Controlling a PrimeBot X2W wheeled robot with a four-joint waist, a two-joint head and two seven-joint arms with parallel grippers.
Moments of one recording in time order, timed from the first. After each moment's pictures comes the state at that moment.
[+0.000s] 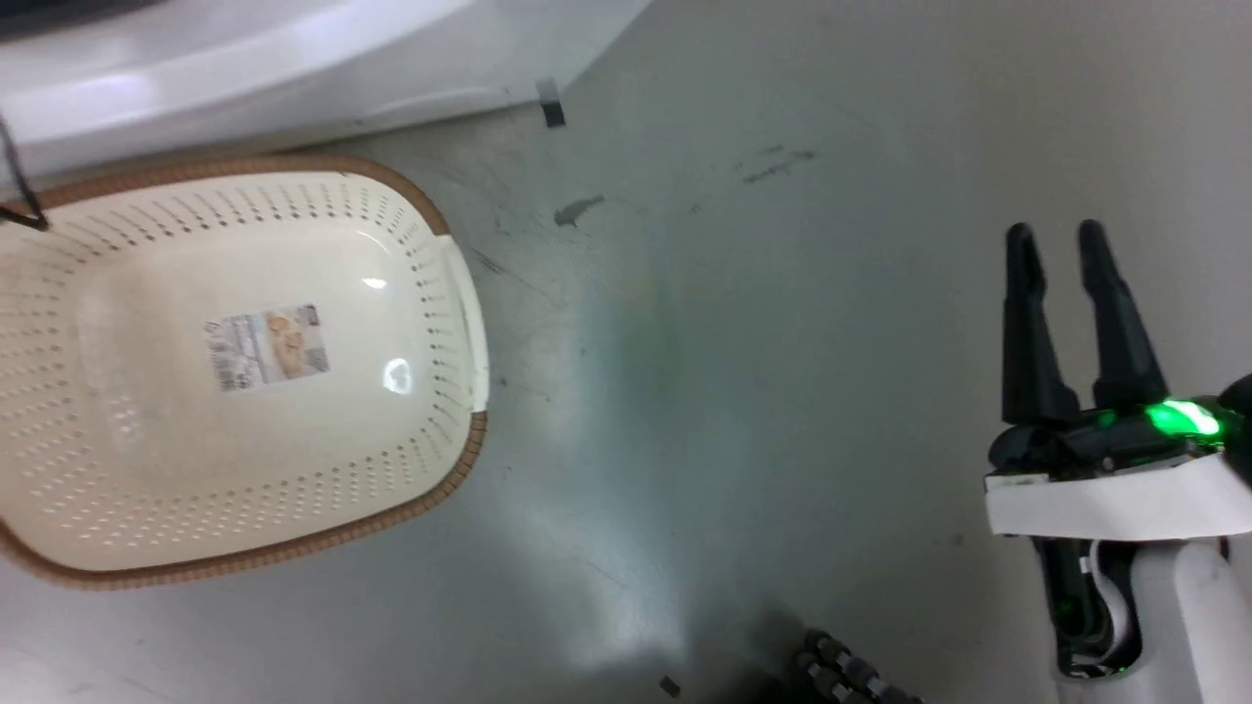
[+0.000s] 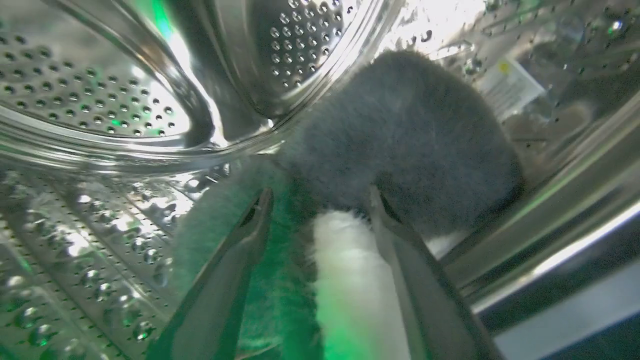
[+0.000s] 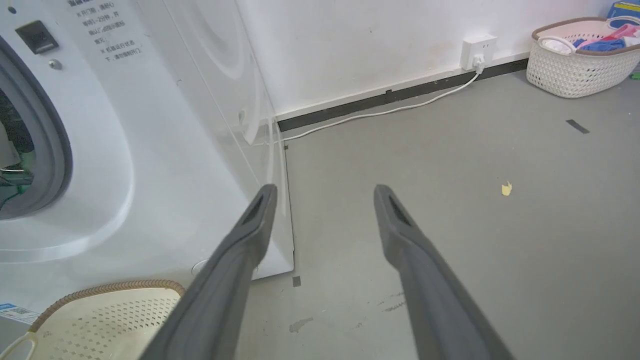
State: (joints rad) left arm -1.47 0.54 -0.37 0.89 -0.03 -0.10 0.06; right arm -0.27 -0.05 0.05 -0.06 0.46 0.13 -0.26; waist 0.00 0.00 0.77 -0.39
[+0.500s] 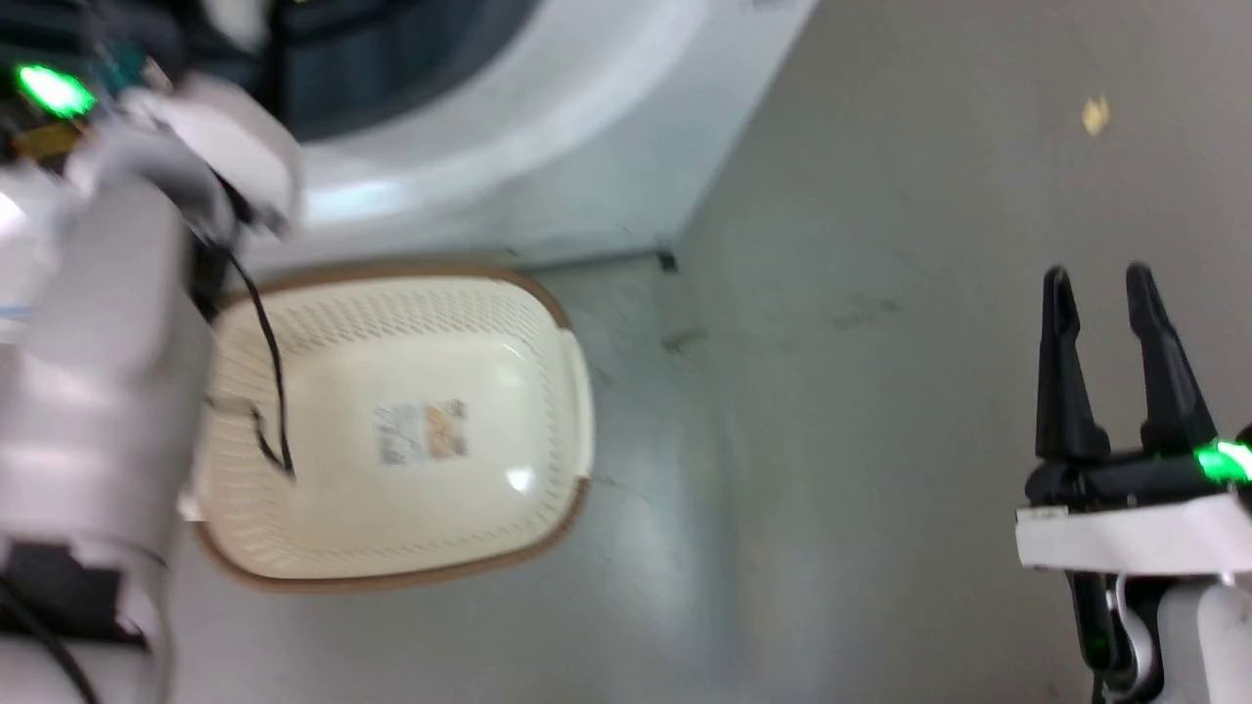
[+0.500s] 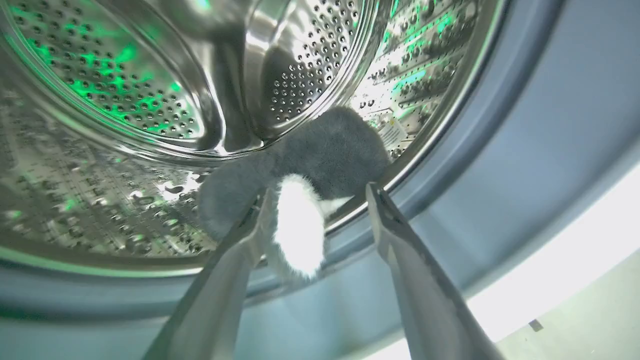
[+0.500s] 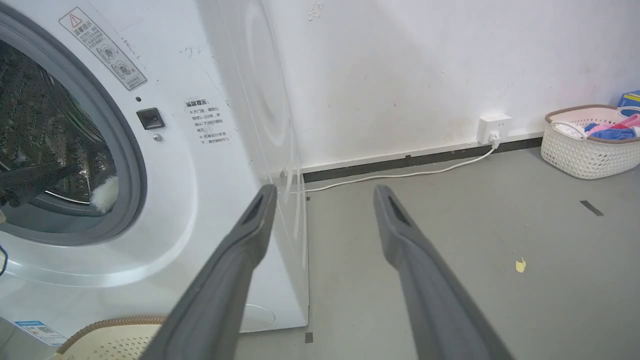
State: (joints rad) left arm -1.12 0.35 -0.33 0.95 -0.19 -0.07 -0.25; right arm -0.21 -0.05 -0.04 -0.07 0.30 0.13 -0.26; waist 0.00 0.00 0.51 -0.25
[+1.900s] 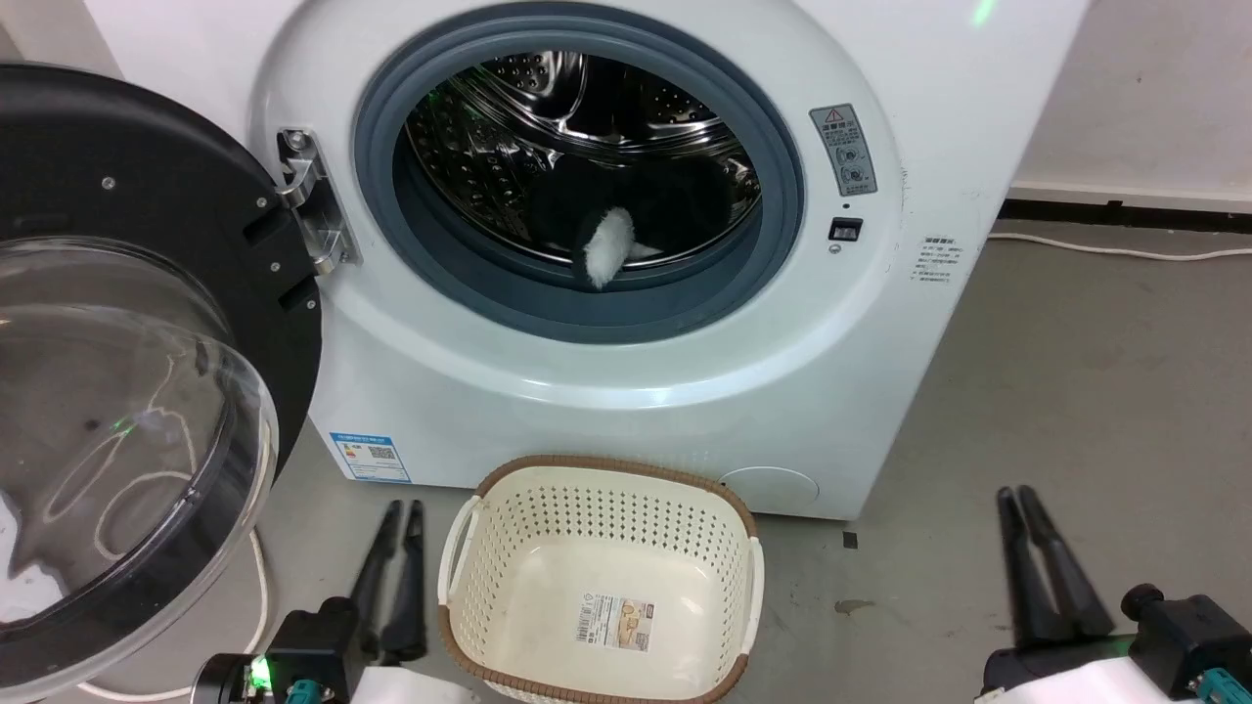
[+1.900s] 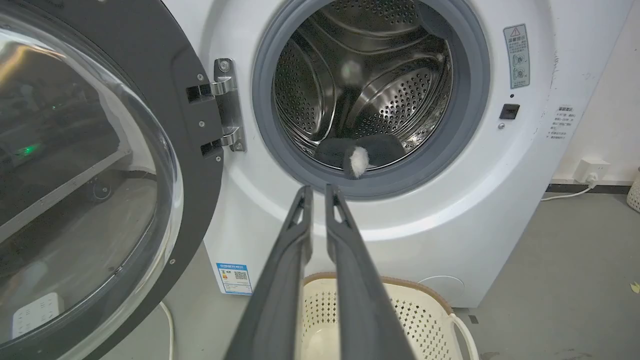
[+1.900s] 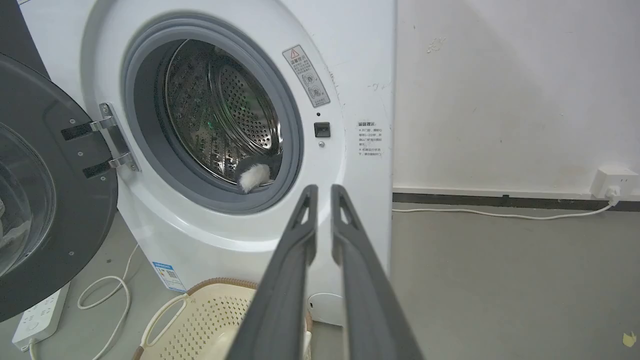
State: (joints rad) left arm 0.04 0.08 -0.11 0.05 -0.13 0.05 -0.26; right arm 0.06 -0.05 -0.01 0.02 0.16 0.13 -0.26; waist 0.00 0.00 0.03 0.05
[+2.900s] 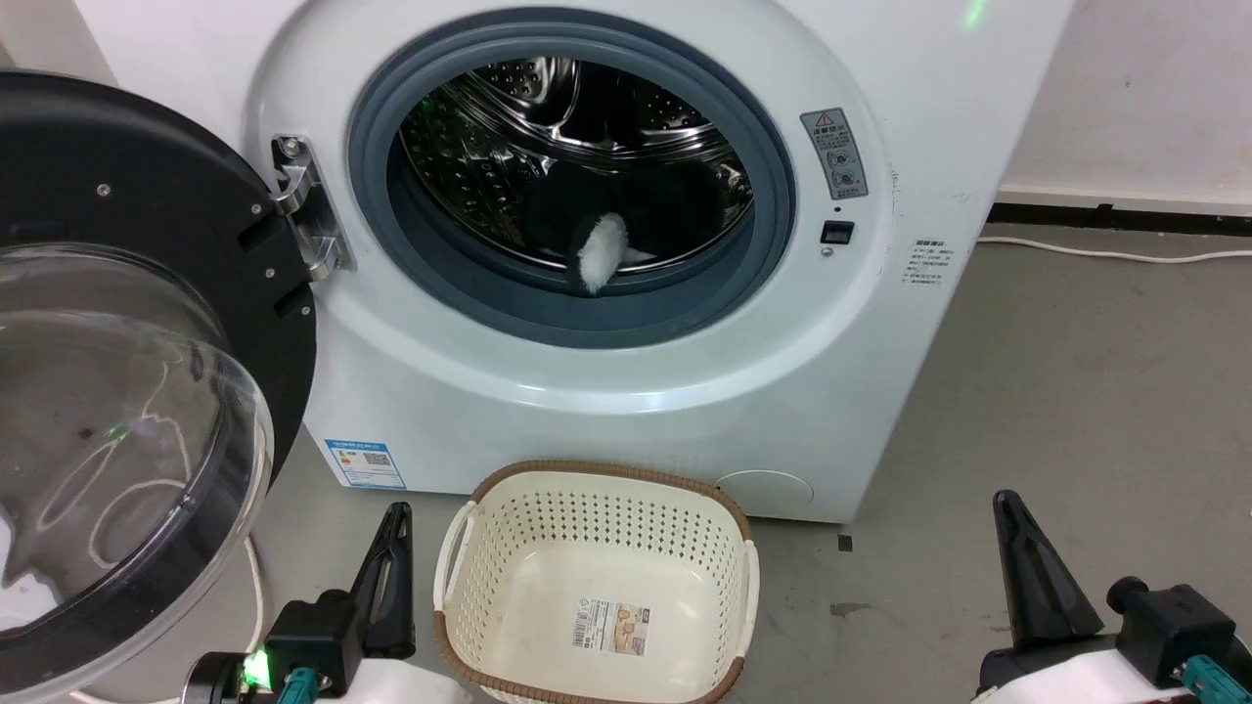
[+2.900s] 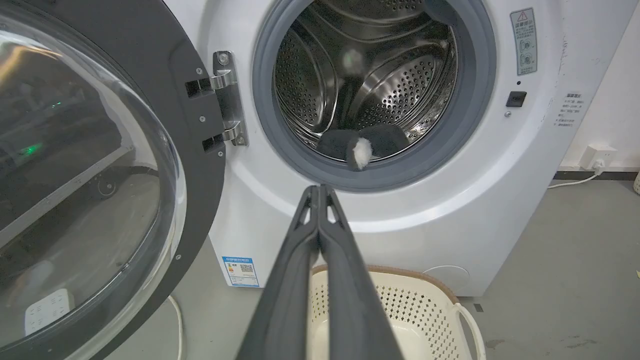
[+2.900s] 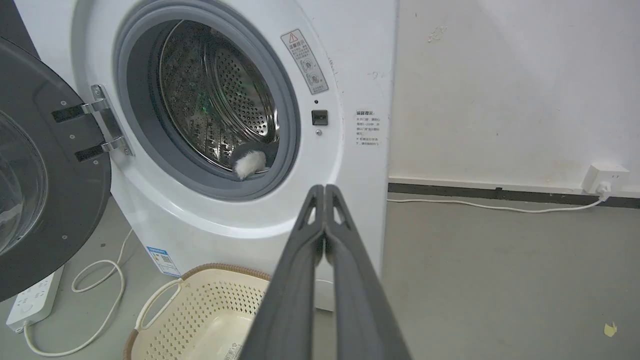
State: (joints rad) left arm 0.04 0.08 -0.09 0.05 -0.11 0.04 -0.20; right arm 0.06 -0.05 -0.01 0.02 0.13 0.13 -0.20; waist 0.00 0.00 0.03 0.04
